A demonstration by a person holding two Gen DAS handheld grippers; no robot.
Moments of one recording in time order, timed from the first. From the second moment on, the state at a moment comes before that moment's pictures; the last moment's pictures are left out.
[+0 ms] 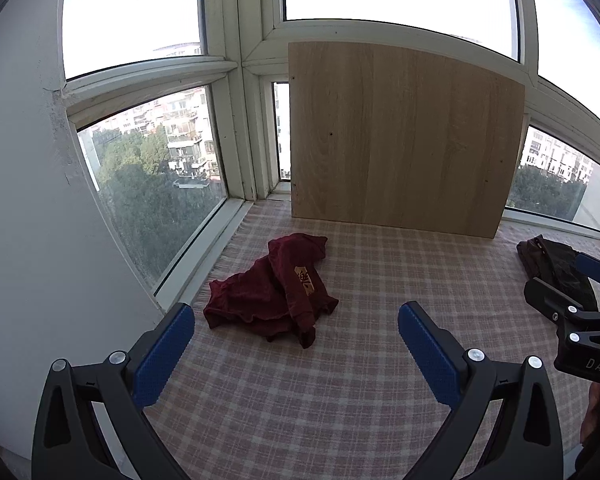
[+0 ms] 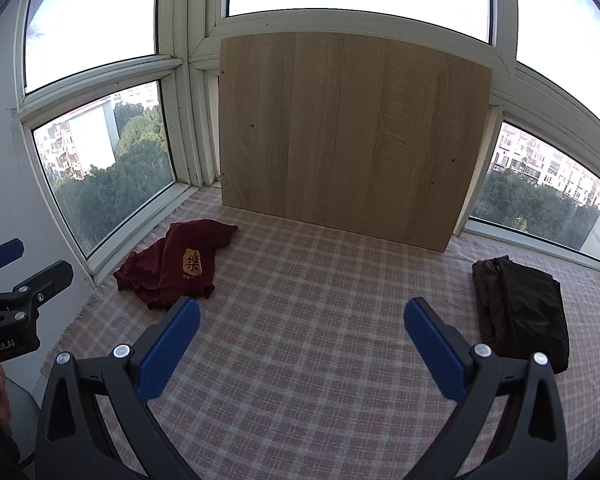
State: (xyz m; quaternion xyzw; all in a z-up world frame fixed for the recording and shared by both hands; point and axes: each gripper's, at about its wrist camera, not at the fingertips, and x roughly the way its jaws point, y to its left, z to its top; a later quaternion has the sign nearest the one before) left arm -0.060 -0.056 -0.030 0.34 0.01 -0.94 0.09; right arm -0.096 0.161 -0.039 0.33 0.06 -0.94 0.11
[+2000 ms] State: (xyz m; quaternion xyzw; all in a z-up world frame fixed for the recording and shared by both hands) left arm -0.231 -0.200 -0.222 0.46 0.07 -0.87 0.14; right arm -0.428 -0.016 -0.245 0.46 0.09 -0.82 0.33
